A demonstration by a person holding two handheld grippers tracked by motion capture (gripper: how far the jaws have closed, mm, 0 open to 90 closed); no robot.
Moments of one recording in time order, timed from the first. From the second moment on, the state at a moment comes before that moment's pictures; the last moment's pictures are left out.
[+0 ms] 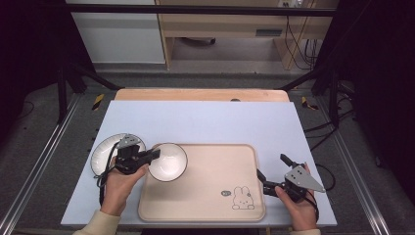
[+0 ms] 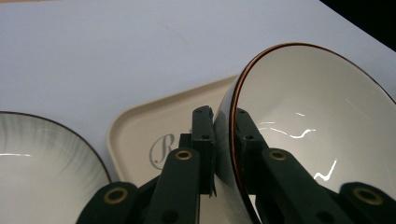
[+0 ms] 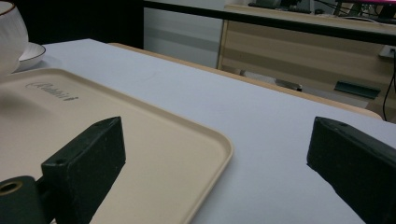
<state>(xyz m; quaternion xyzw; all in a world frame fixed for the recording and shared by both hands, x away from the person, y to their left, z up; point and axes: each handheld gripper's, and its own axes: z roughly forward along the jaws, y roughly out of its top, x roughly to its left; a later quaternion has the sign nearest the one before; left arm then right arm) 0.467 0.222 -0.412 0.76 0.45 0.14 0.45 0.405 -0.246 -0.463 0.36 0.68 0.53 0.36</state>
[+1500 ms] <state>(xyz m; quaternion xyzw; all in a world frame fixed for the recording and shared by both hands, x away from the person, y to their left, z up) 0.468 0.154 -0.440 0.79 0.42 0.07 0.43 0.405 -0.248 -0.463 0.37 0.68 0.53 0.35</state>
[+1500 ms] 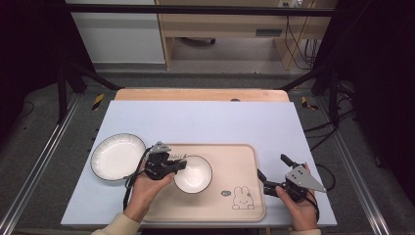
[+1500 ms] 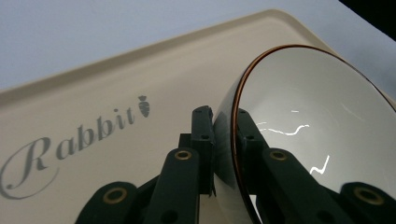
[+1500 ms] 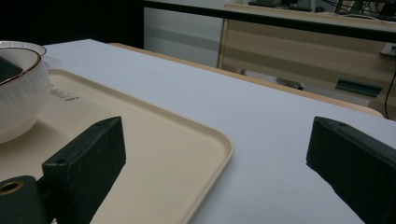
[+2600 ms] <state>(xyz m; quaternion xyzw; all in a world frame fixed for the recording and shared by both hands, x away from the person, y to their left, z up) 0.475 0.153 -0.450 0.80 0.43 0.05 0.41 0.405 -0.247 -0.464 0.37 0.68 0.53 0.35</state>
